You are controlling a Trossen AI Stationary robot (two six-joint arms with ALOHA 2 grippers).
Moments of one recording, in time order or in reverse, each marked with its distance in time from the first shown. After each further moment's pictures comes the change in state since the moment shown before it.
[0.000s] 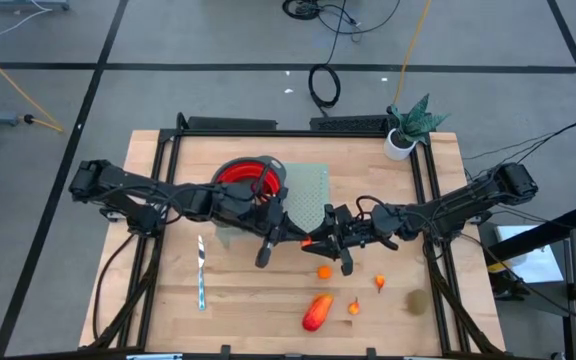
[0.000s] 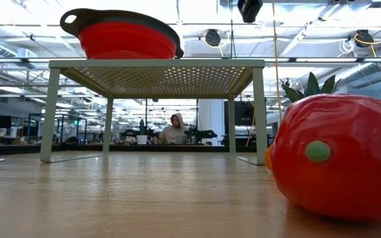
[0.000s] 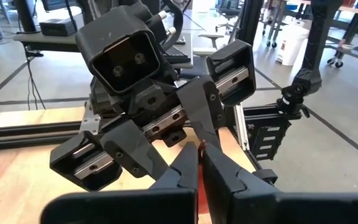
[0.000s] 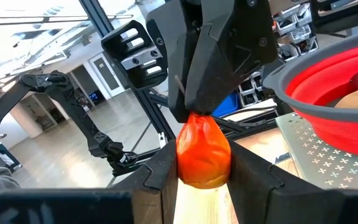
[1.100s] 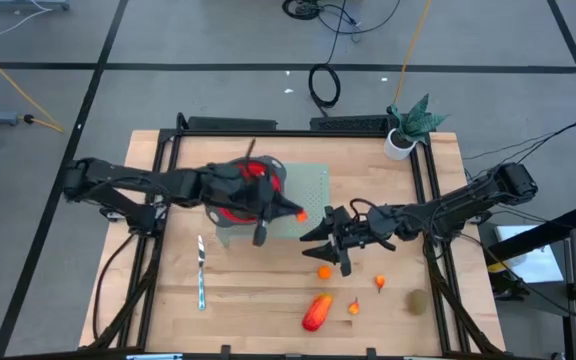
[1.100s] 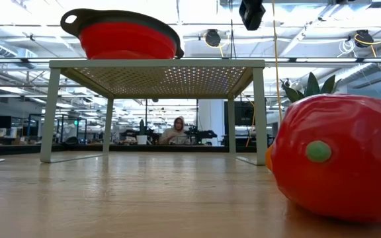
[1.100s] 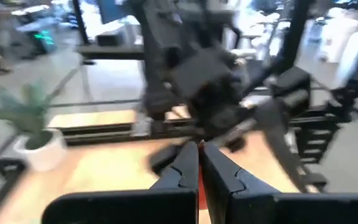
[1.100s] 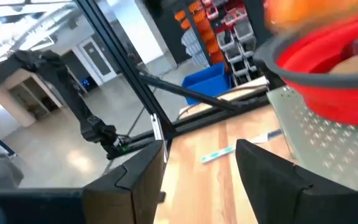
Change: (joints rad) left arm 0.086 -0.092 -0.002 -0.082 -0.075 0.075; right arm 0.000 0.000 0.000 -0.088 -0.007 0.030
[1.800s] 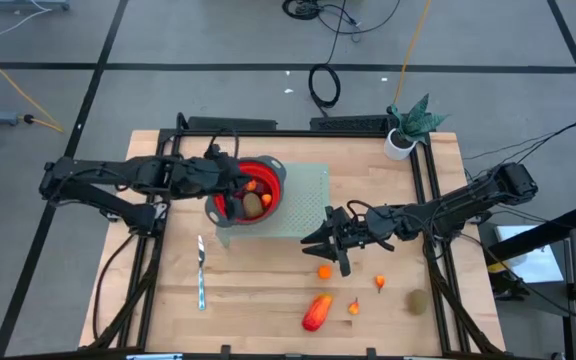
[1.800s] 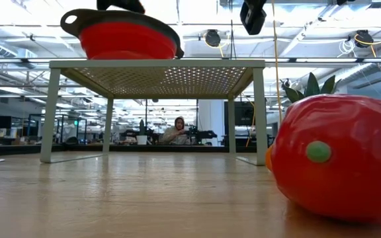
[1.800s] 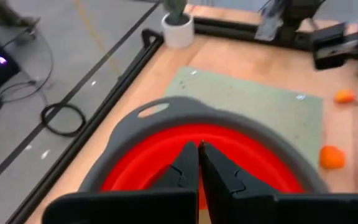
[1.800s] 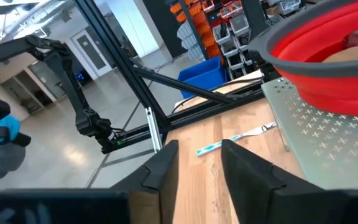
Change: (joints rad) left arm 0.029 -0.225 0.001 -0.649 -0.445 -0.247; right arm 0.000 0.000 0.000 -0.038 0.002 -0.004
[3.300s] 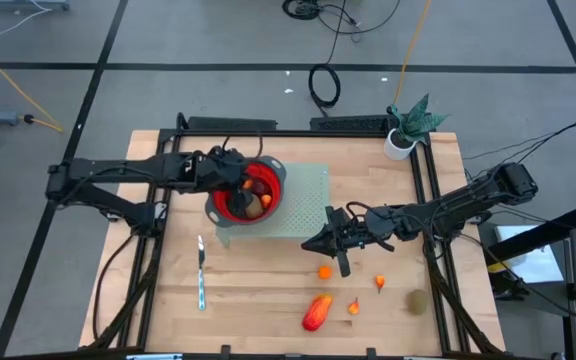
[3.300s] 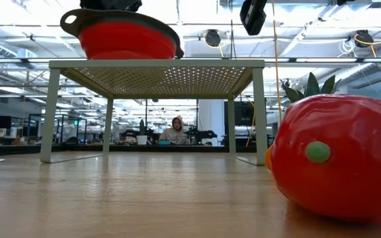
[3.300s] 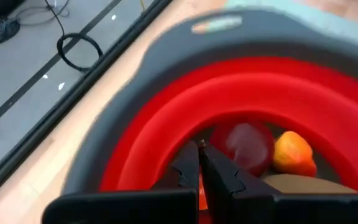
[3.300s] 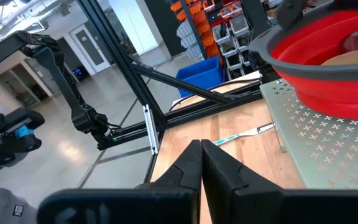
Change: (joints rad) left arm 0.151 0.076 -0.098 -0.054 0.061 -0.122; right arm 0.000 0.000 0.000 -0.007 0.001 -0.034
